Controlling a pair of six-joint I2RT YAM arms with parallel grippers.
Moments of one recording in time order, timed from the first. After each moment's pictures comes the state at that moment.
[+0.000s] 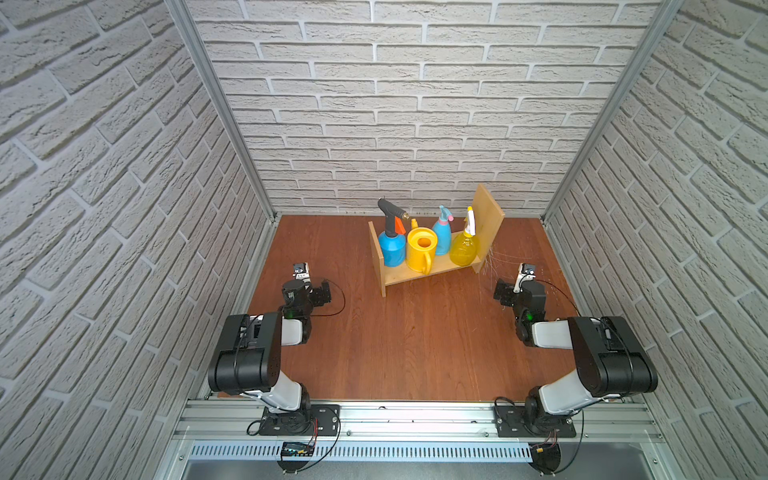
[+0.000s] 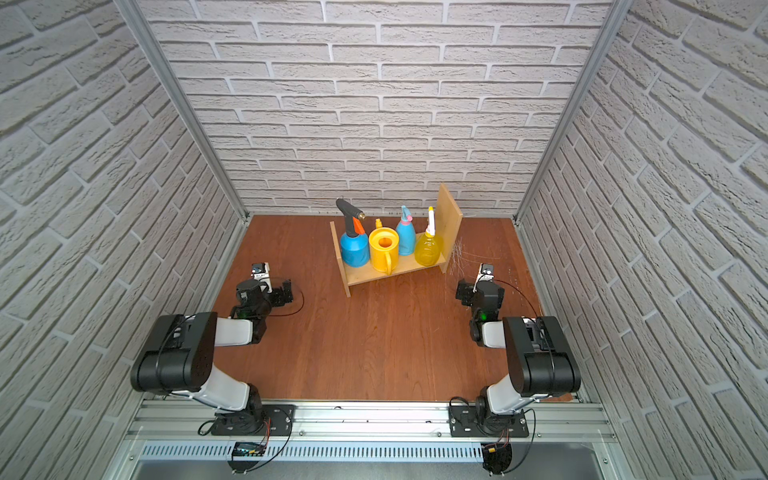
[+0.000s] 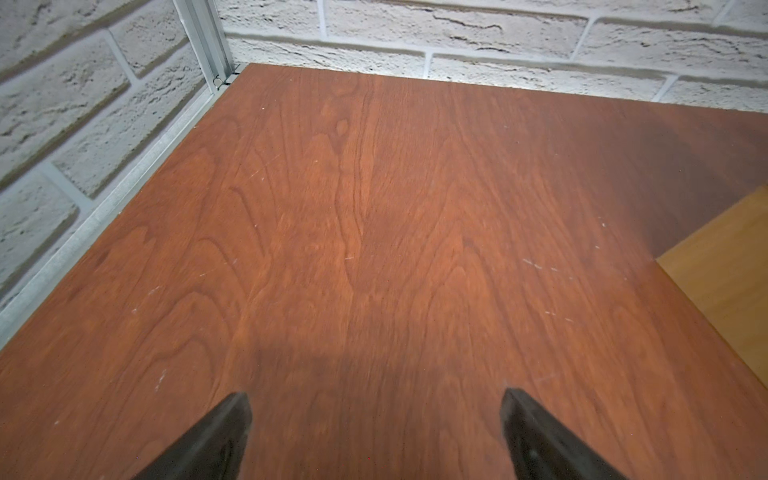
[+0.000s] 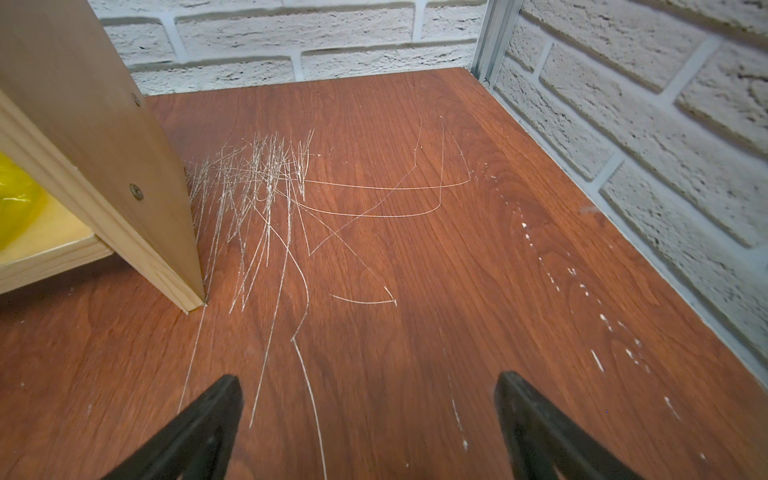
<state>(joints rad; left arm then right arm) 0.10 1.55 0.38 0.72 -0.01 -0.03 0.04 1.55 0.37 0.75 0.20 0.10</state>
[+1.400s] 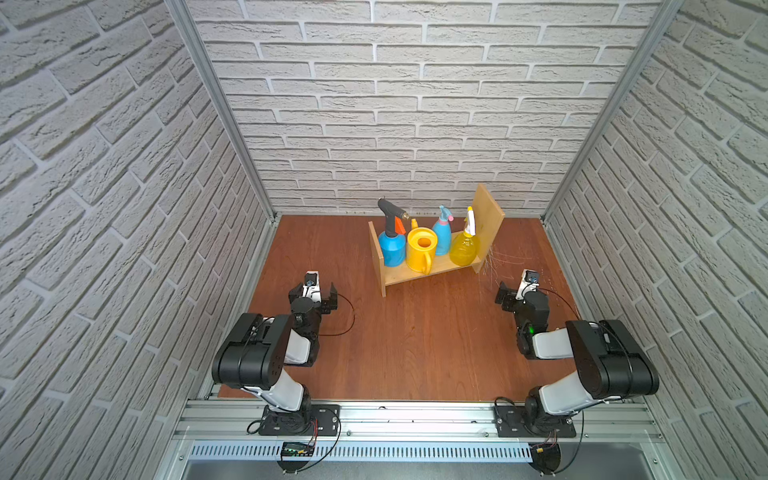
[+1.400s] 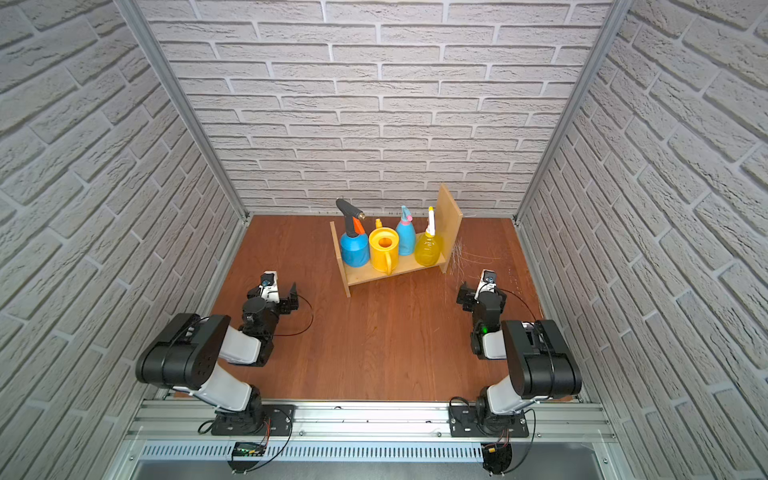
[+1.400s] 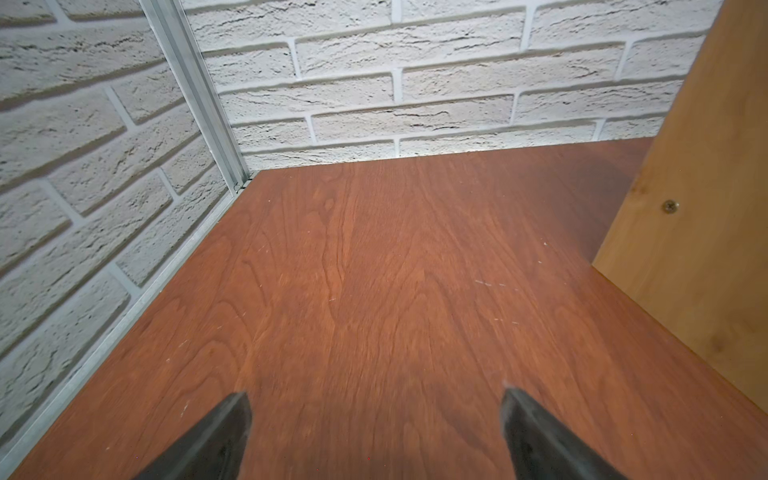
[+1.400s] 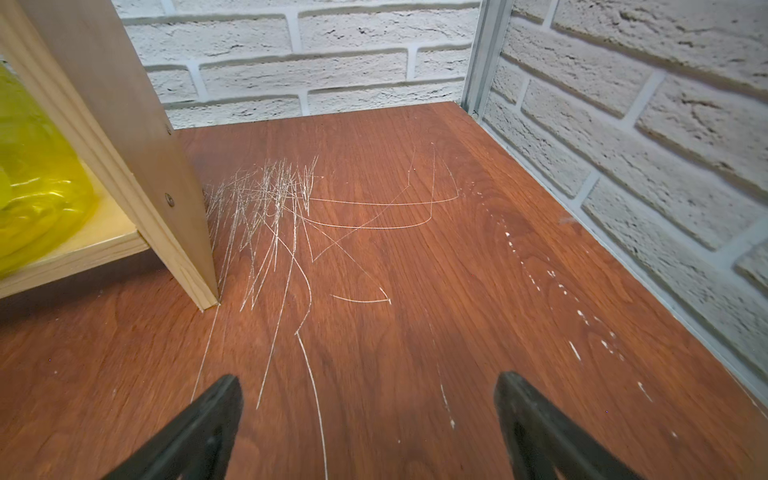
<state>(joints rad) -0.03 1.58 0.18 1.17 -0.13 0.09 0.04 1.53 0.26 0.96 0.20 0.10</state>
